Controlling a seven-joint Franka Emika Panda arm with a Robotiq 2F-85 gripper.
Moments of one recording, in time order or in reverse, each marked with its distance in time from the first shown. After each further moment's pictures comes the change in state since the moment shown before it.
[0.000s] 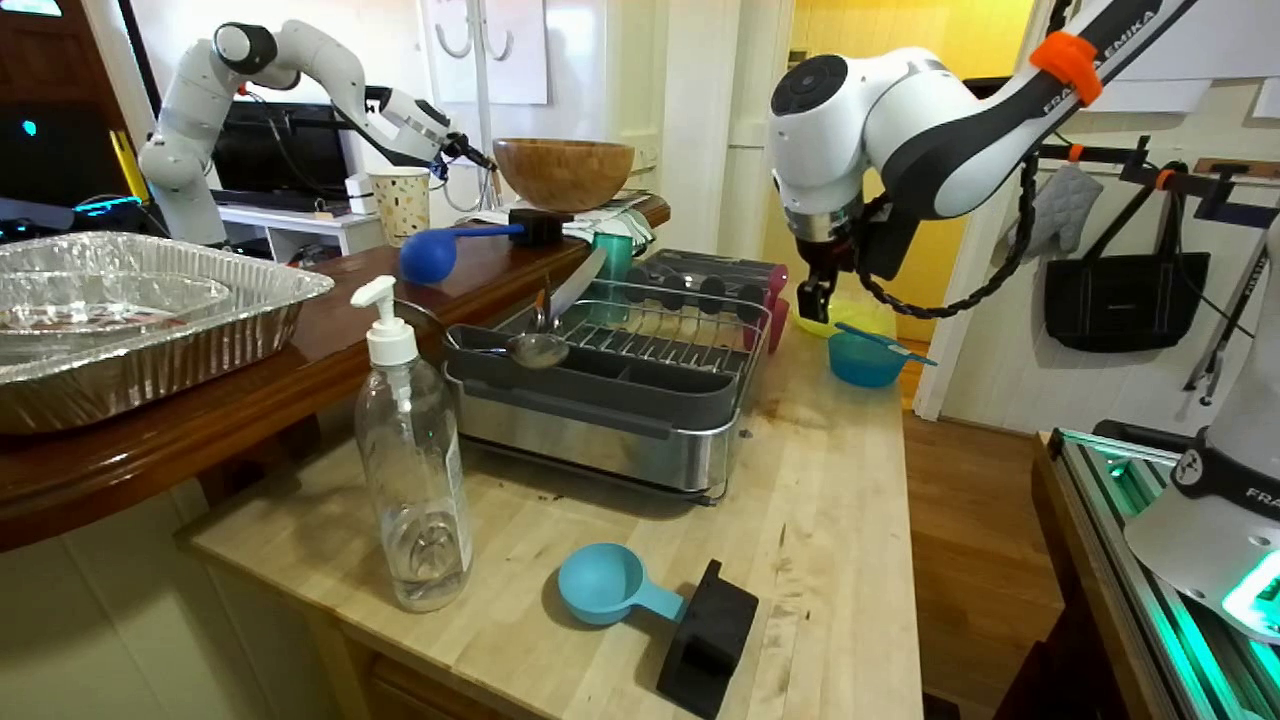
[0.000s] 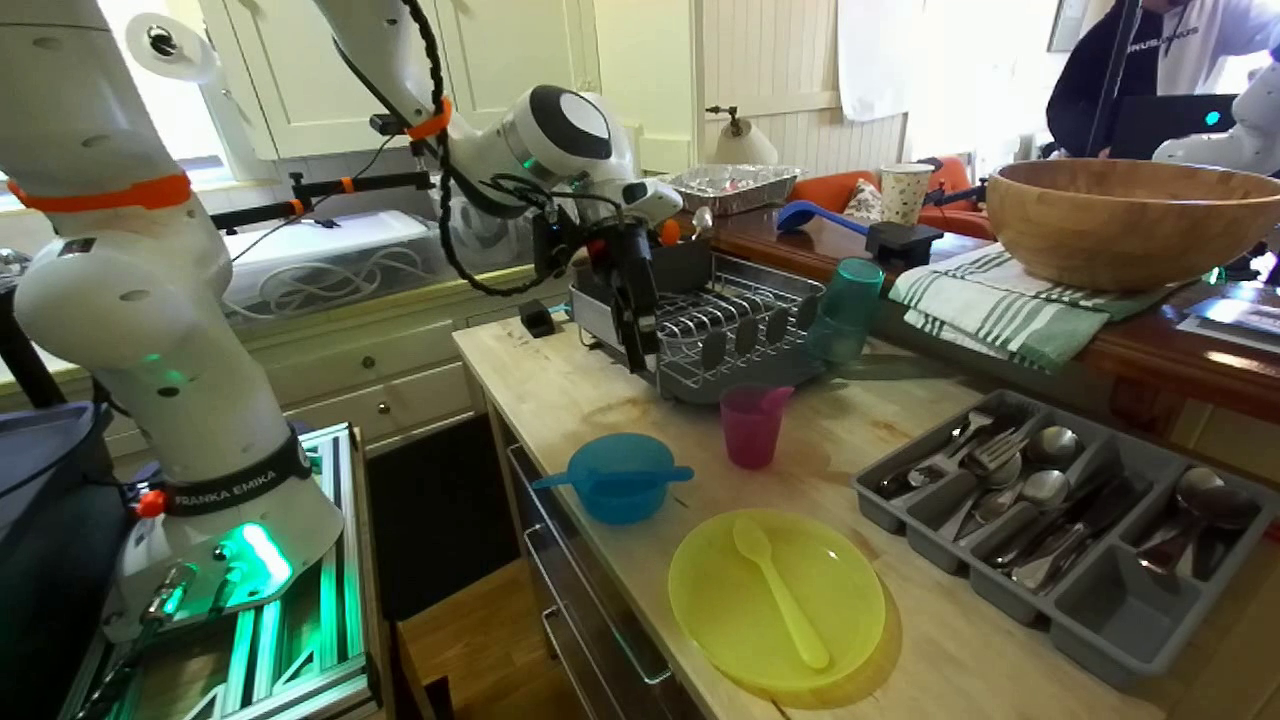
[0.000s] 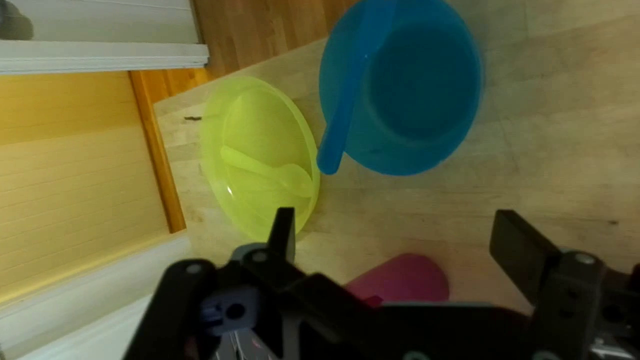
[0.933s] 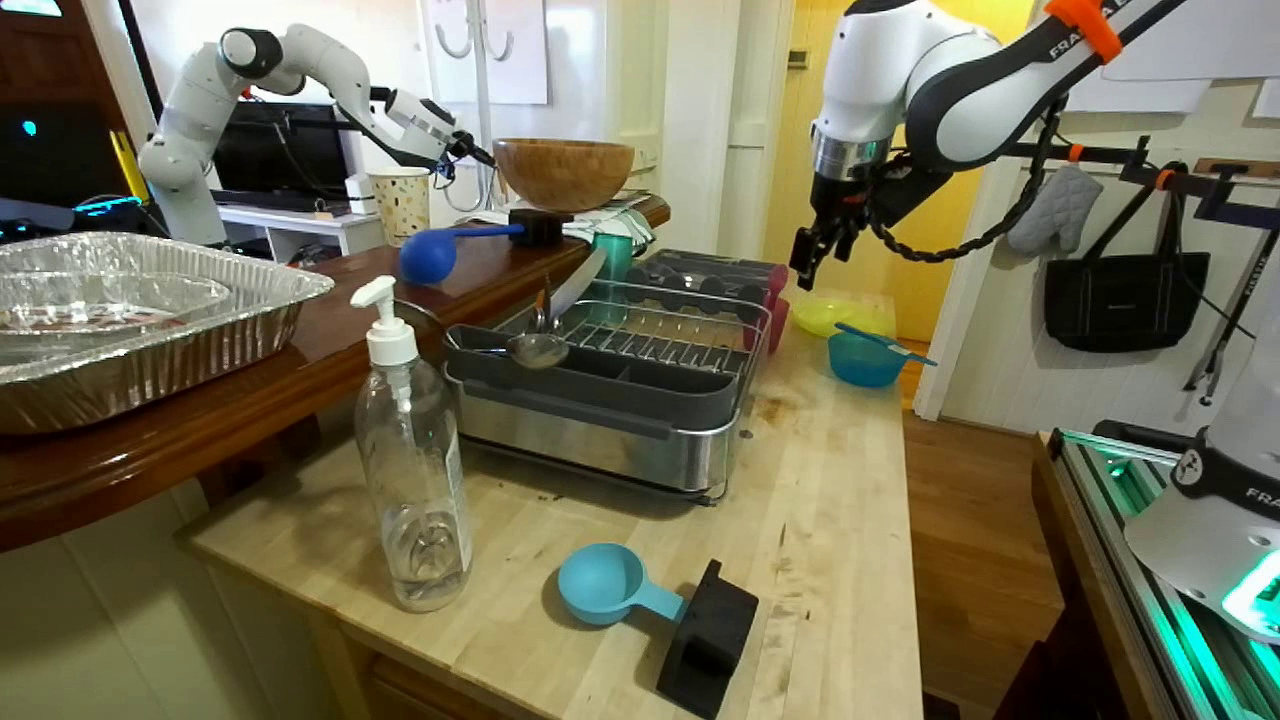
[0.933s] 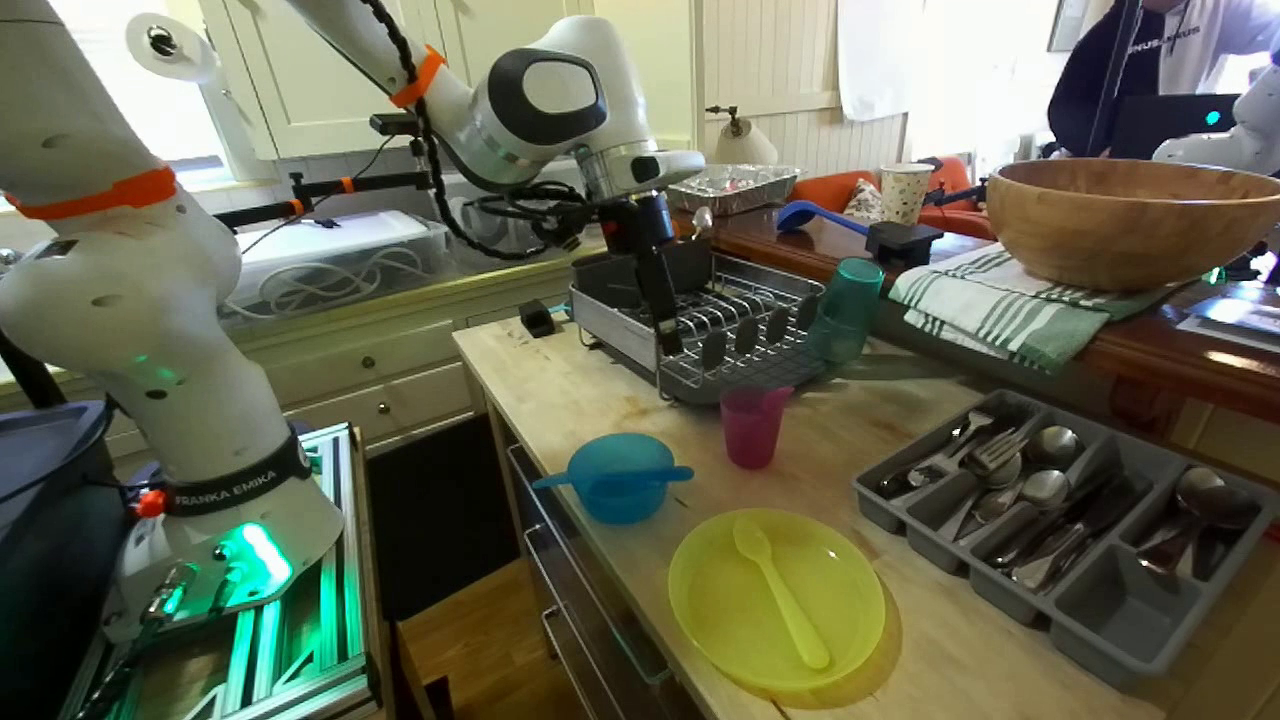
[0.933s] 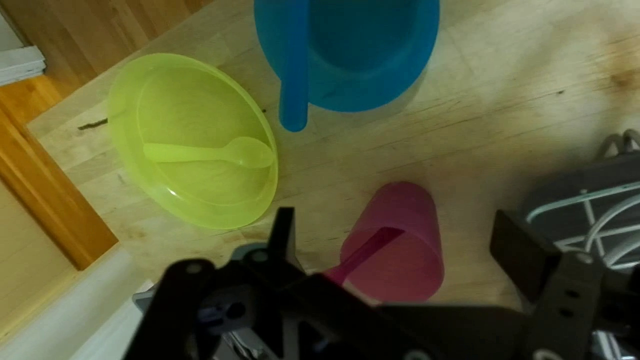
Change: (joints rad) arm -0.123 -0.141 -0.096 -0.070 0.254 0.322 -0.166
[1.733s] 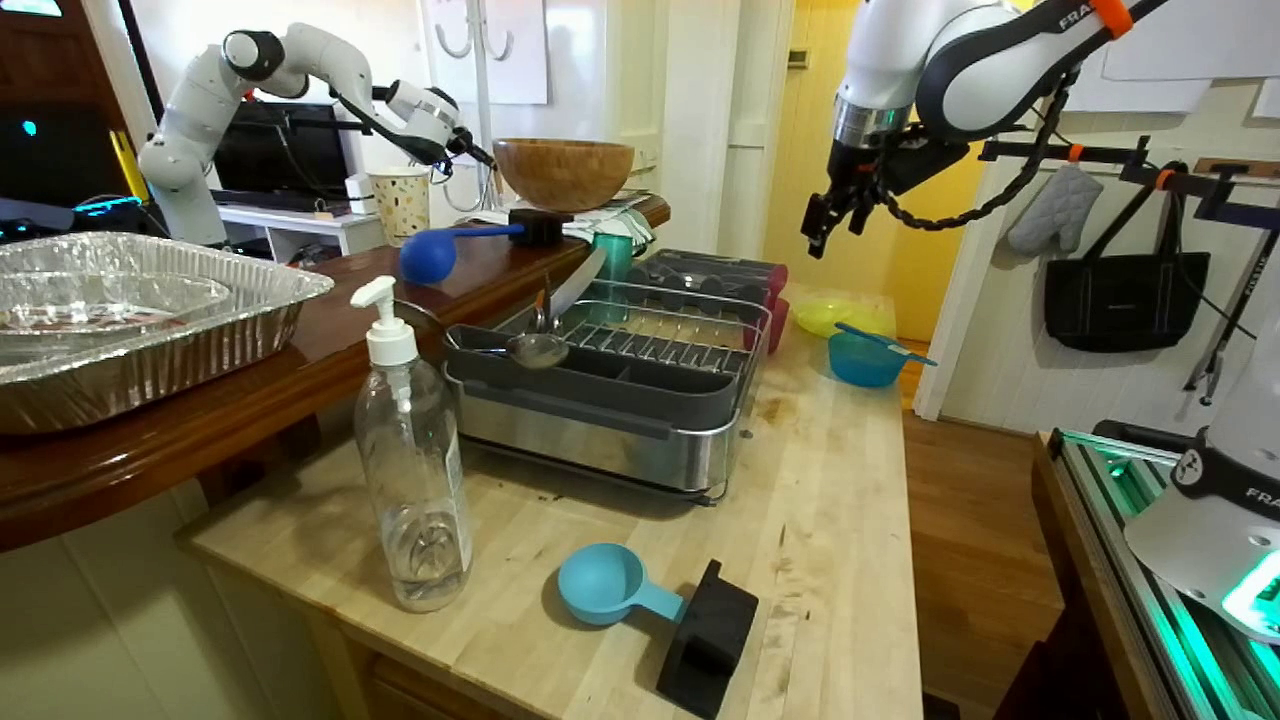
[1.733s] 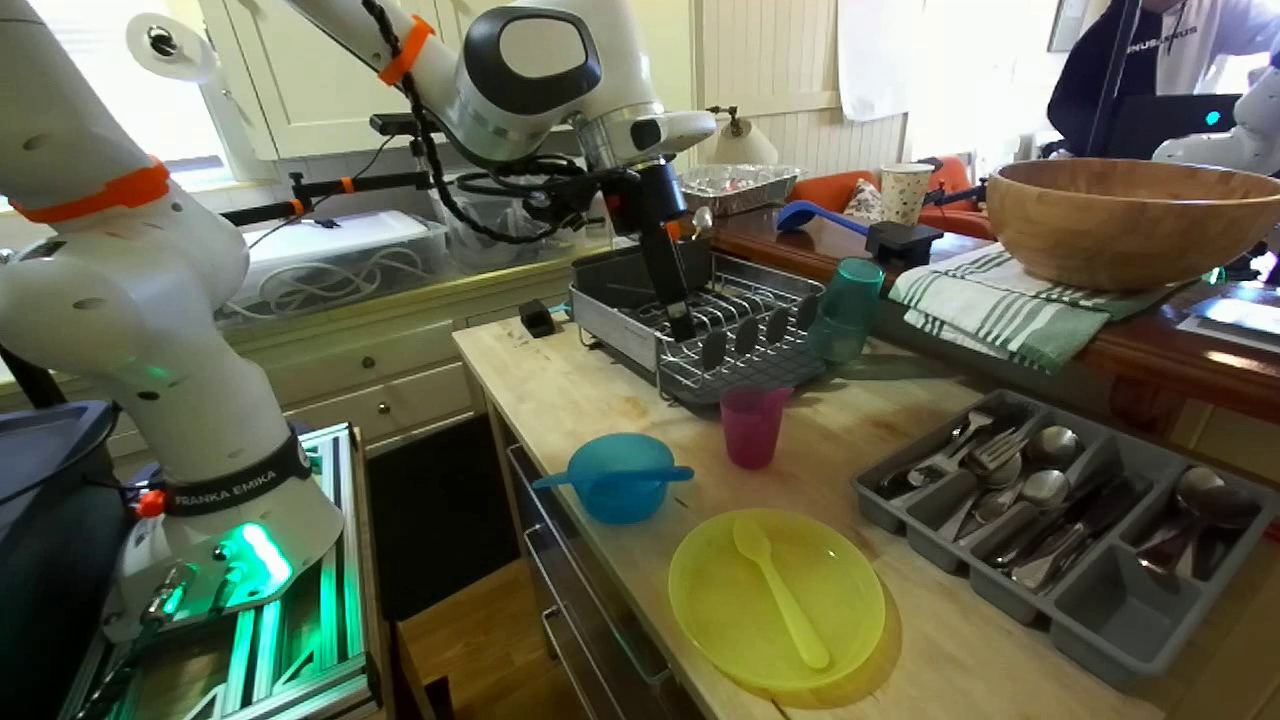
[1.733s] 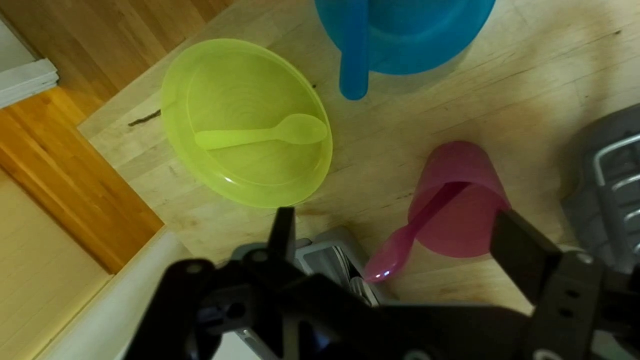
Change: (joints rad) arm -0.081 -0.062 -0.009 0.013 0.021 0.000 -0.029
